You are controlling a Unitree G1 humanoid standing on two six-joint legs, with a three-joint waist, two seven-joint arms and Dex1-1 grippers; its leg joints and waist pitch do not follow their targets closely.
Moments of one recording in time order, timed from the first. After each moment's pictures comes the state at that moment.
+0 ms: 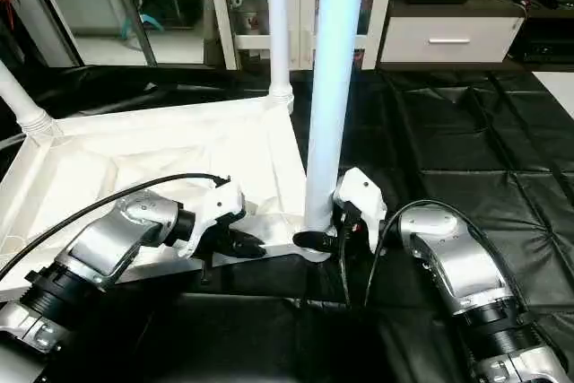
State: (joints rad) left arm -0.54 0.37 -0.44 0.29 -0.06 0.42 -1.16; right arm -0.34 -0.55 0.21 0.17 0.23 0.32 1.07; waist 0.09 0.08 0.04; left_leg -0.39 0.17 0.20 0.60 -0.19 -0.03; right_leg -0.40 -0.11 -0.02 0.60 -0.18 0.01
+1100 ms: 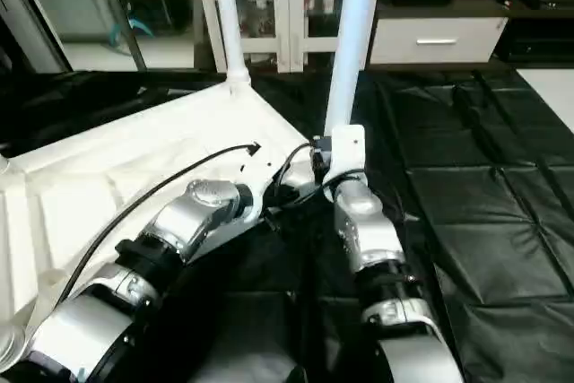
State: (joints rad) left arm -0.77 0.02 -0.30 0.79 -0.01 0.32 -0.57; right arm -0.58 -0.05 -0.03 0.60 0.08 0.22 -0.02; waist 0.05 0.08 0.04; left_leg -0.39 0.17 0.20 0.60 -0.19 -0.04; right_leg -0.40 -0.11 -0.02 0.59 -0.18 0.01
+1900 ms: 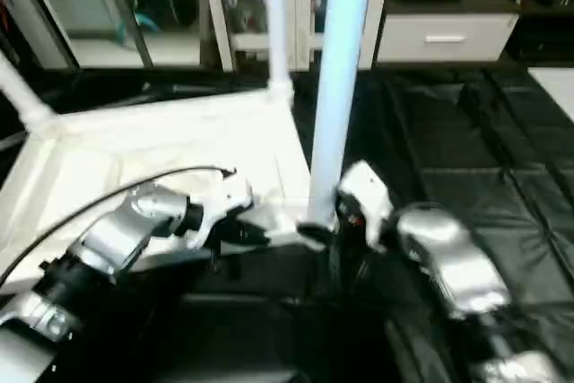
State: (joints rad) left arm -0.59 0.36 -0.47 0.34 -0.05 0.42 -1.10; right arm -0.31 -0.57 0.19 0.16 0.25 0.34 1.00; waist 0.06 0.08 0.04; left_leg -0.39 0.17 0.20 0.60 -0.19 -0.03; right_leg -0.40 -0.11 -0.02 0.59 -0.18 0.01
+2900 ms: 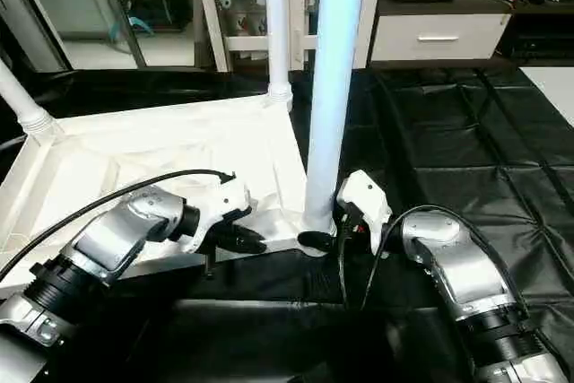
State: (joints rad) left arm -0.57 0.38 -0.47 0.28 -0.04 0.48 -1.12; right arm -0.32 -0.55 0.20 0.16 0.23 0.33 1.01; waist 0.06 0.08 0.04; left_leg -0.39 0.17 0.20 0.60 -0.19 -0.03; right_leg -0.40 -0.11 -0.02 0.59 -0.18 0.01
